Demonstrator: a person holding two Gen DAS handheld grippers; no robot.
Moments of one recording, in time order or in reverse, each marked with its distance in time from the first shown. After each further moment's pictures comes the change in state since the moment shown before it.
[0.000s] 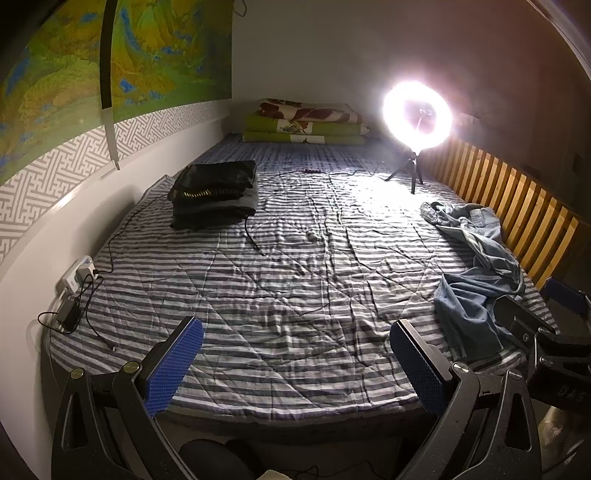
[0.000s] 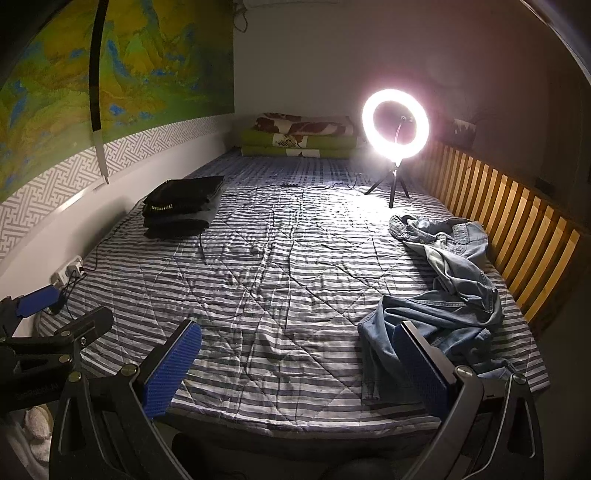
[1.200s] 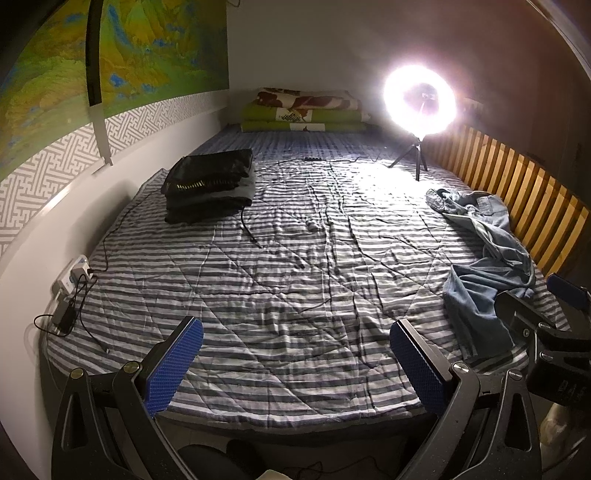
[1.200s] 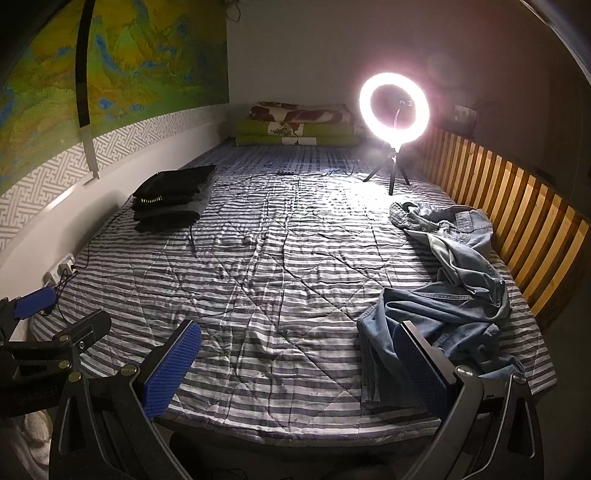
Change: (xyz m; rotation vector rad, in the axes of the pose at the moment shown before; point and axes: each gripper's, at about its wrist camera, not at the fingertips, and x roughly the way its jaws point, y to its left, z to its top) left arm 0.044 -0.013 0.007 0.012 0.050 0.031; right arm 0.037 -0.012 0.002 0.004 0.049 0.017
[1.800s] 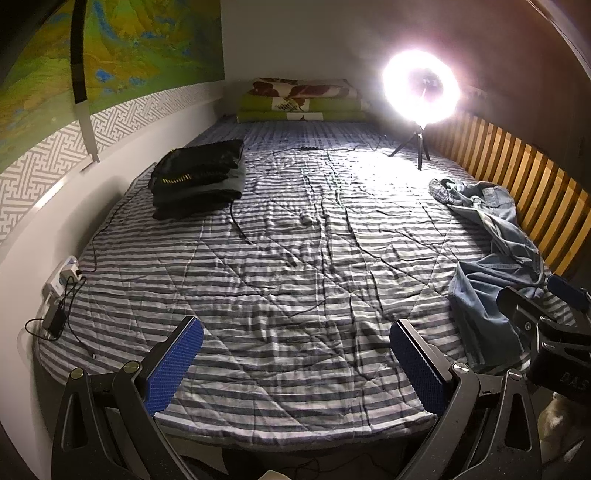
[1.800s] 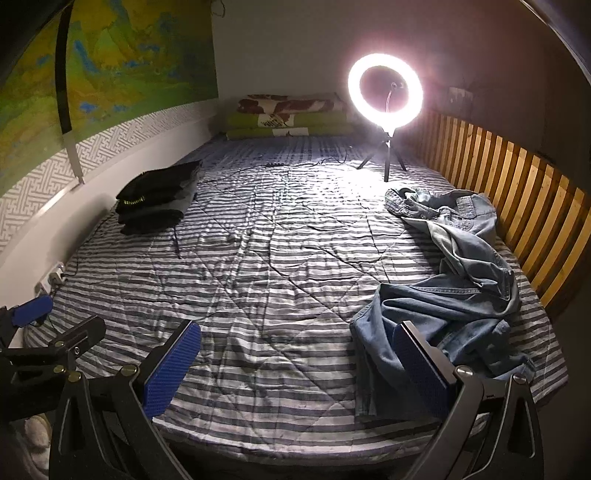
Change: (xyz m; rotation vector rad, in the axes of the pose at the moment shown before) left arm 0.049 -0.021 0.011 0.006 0.040 0.010; right arm 0.043 -0.029 0.004 0.044 0.035 0.005
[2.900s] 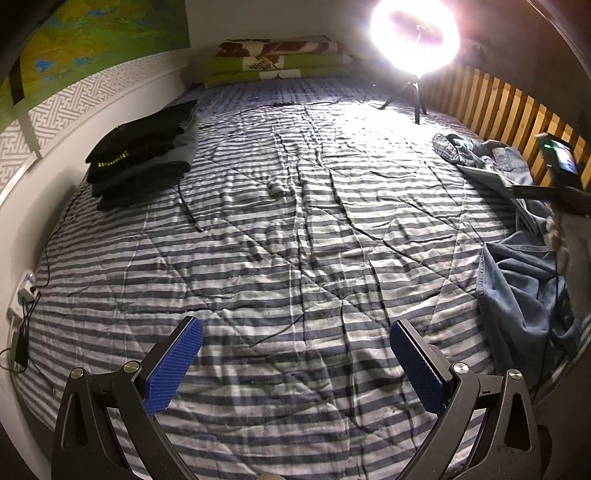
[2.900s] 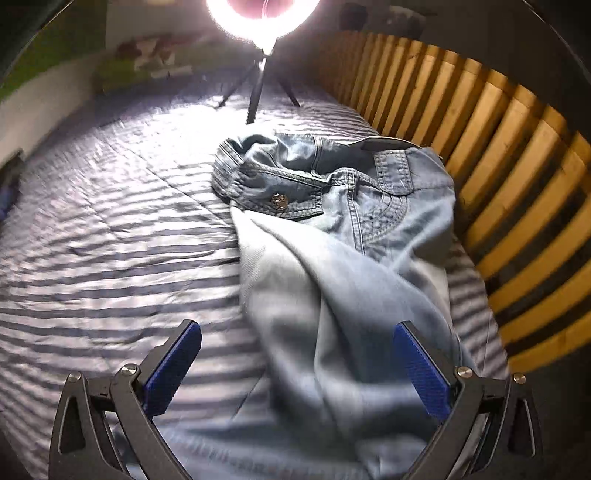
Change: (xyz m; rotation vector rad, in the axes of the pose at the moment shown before) left arm 0.148 -0.033 0.028 0.061 0.152 -0.036; right arm 0.258 -0.239 0.102 0.029 0.258 -0.328
